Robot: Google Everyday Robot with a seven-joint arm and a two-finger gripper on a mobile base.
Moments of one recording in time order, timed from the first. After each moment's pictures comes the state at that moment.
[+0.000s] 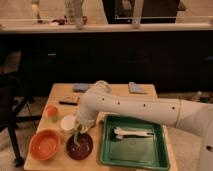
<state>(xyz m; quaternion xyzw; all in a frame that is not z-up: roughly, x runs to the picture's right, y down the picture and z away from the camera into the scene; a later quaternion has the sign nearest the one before) -0.130 0.187 0.707 -0.22 -0.35 -0.42 0.81</state>
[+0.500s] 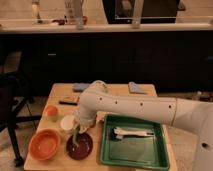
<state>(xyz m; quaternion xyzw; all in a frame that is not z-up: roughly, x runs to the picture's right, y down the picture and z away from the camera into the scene) -0.132 0.188 0.708 -0.22 -0.35 -0.42 0.81</state>
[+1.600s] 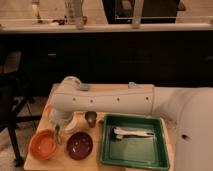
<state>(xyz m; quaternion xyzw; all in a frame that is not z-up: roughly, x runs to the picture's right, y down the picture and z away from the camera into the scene) -0.233 0.171 0.667 -0.15 -0.36 -0.54 0.75</state>
